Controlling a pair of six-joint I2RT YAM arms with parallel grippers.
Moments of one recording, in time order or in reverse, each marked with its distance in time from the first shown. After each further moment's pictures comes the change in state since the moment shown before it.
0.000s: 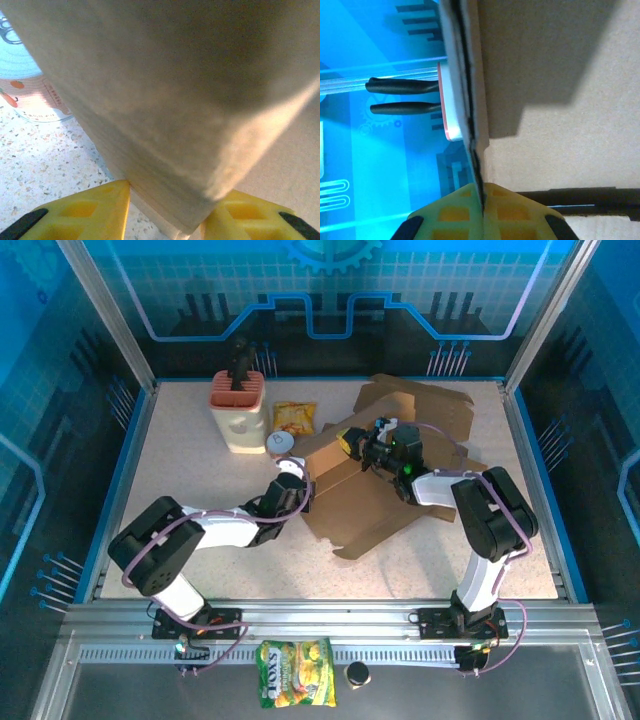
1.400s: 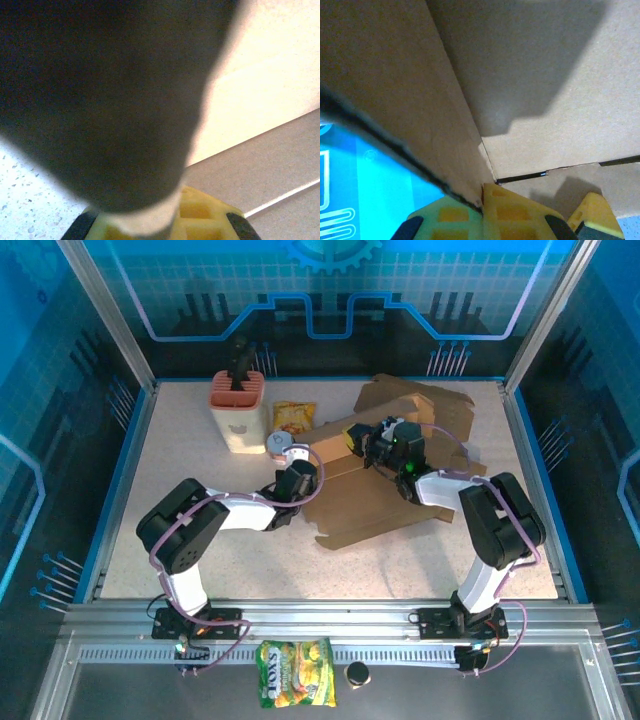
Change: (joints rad) left arm 0.016 0.171 0.178 -0.023 -0.168 -0.021; right arm 0.000 -0.060 0.006 -0.097 0.088 0.043
